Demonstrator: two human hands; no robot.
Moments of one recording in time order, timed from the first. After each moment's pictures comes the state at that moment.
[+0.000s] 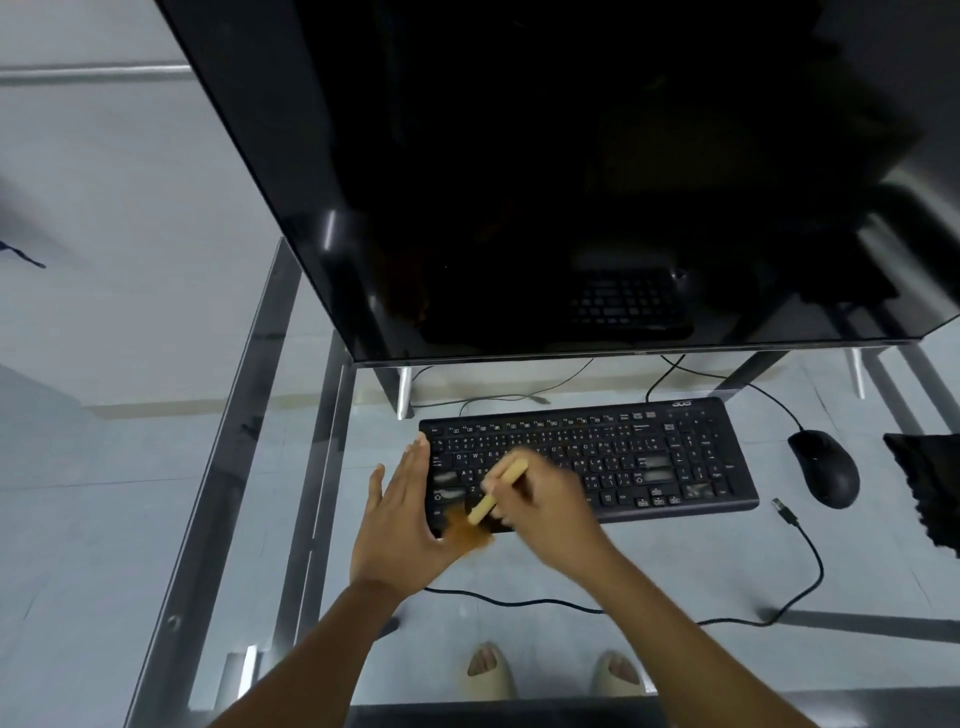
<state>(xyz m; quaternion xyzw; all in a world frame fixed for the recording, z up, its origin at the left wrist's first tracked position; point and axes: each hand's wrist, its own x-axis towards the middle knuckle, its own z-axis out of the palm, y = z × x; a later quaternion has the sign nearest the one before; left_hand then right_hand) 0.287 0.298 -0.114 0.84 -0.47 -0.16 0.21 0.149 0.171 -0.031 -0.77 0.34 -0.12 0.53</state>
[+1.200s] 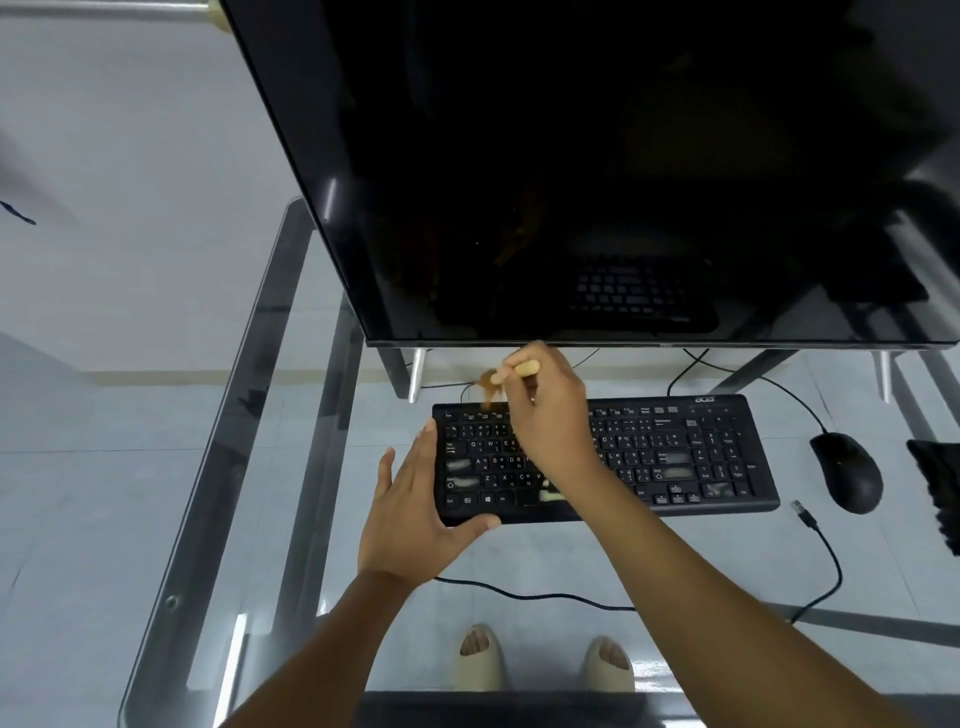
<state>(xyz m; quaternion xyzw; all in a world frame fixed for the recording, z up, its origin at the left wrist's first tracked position) 0.290 0.297 -0.117 0.84 -0.46 -0.15 0.26 0.219 0.132 -0.034 -0.79 0.34 -0.28 0.42</state>
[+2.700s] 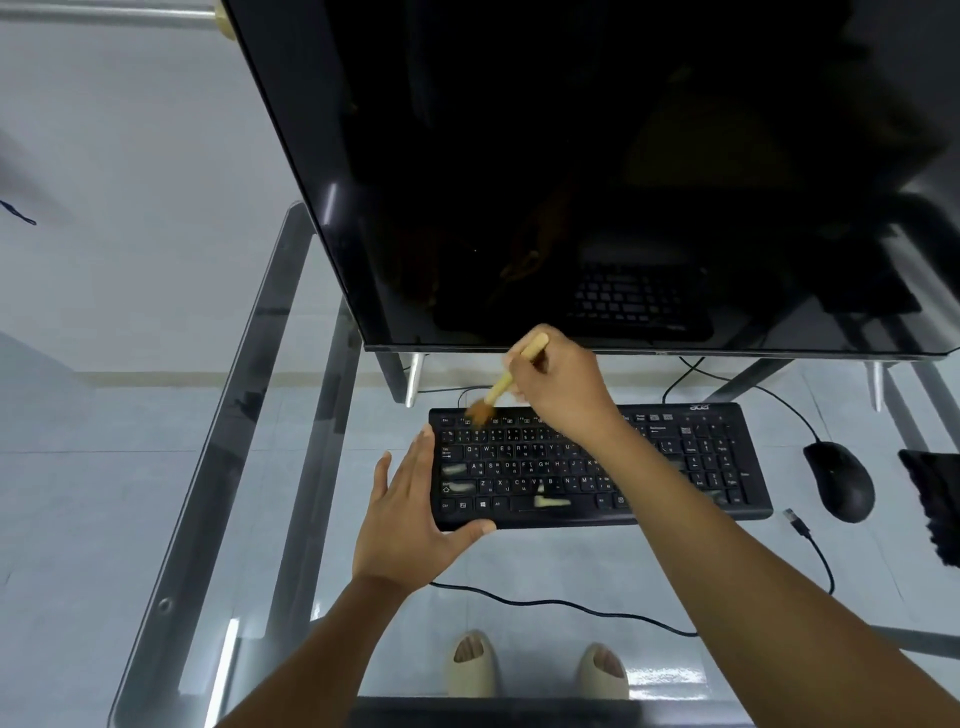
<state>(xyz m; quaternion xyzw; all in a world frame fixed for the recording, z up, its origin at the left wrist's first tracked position) 0.288 0.298 -0.115 0.84 -0.46 -0.15 0.25 0.218 0.093 -0.008 -0.82 0.35 -0.14 0.44</state>
